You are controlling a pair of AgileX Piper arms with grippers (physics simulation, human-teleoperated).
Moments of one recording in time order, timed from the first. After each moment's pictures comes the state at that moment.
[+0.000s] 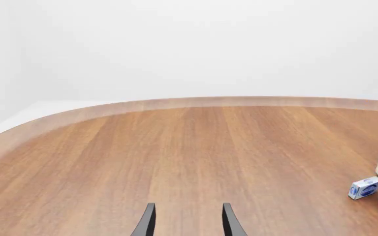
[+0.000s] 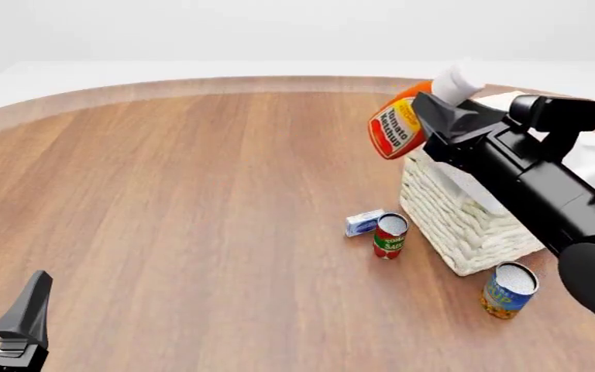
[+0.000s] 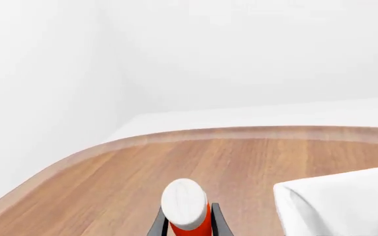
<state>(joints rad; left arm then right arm) 0.00 0.01 0.00 0.00 0.00 0.41 1.10 -0.64 -0.48 0.26</state>
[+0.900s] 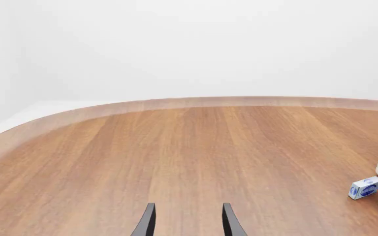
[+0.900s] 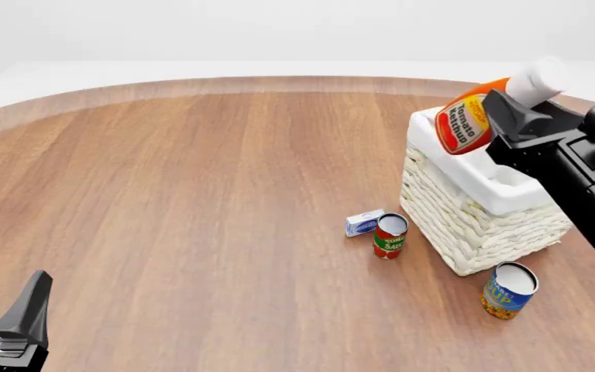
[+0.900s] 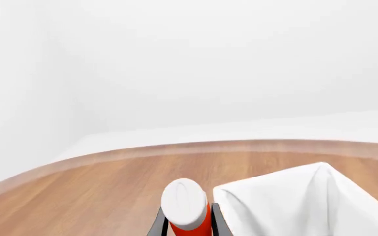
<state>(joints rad) 0.00 0.01 0.00 0.00 0.00 0.22 0.96 -0.56 -0.47 0.20</state>
